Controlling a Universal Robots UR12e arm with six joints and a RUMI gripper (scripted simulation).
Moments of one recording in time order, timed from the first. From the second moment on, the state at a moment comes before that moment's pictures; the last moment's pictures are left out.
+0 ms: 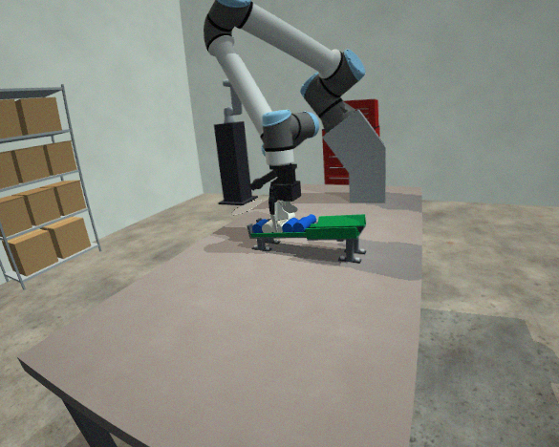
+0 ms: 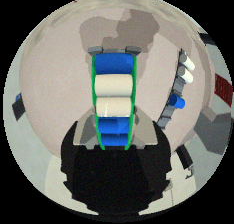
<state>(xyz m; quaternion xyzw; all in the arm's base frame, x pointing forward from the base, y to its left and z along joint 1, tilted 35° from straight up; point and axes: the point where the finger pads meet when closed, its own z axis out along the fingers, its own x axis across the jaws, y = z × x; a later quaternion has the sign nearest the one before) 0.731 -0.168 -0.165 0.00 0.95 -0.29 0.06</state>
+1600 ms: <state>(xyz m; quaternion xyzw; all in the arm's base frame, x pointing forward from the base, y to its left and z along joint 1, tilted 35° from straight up) 0.731 -0.168 -0.165 0.00 0.95 -0.29 0.06</state>
